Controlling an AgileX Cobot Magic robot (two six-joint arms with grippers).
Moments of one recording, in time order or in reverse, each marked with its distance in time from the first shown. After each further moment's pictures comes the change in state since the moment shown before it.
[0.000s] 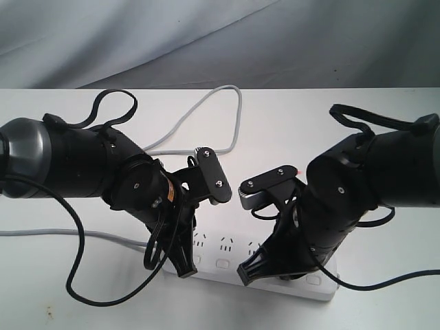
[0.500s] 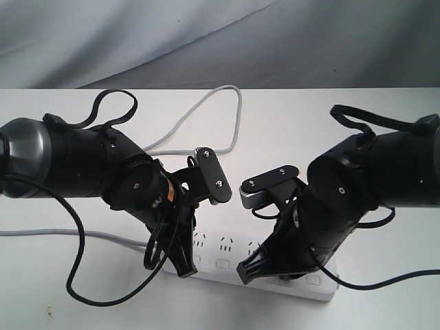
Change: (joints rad) left arm 0.000 0.000 0.000 0.000 0.000 0.000; right arm 0.000 0.010 0.005 0.000 -0.006 0.018
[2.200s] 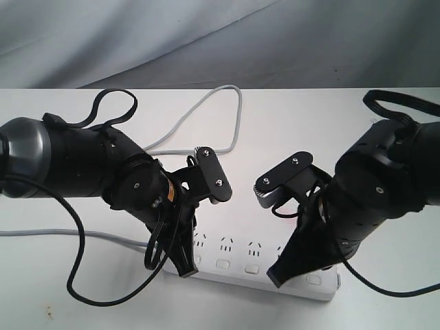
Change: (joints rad) left arm 0.000 0.002 0.000 0.002 0.004 -0.014; right arm -0.003 -0.168 0.016 -0.147 0.066 -0.064
